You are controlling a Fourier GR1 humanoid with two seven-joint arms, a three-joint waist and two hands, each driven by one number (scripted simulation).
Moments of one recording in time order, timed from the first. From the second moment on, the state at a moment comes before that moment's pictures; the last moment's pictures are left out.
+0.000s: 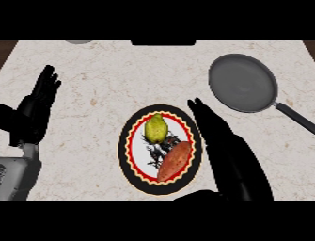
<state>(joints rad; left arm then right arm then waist) -0.24 0.31 -0.02 -1.44 0.14 0.17 0.06 -0.34 -0.20 0.61 -2.08 0.60 0.09 1.08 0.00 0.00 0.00</state>
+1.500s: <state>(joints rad) -0.22 0.23 0.03 -1.47 0.06 0.13 0.07 -0.26 -0.05 0.55 -1.74 0.71 0.26 0.97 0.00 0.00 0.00</state>
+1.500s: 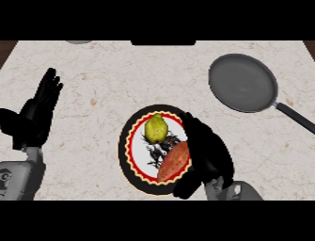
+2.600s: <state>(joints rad) -0.21 0.21 0.06 -1.51 0.03 0.09 0.10 -0.30 0.00 0.56 -1.44 0.74 0.28 0.93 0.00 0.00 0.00</state>
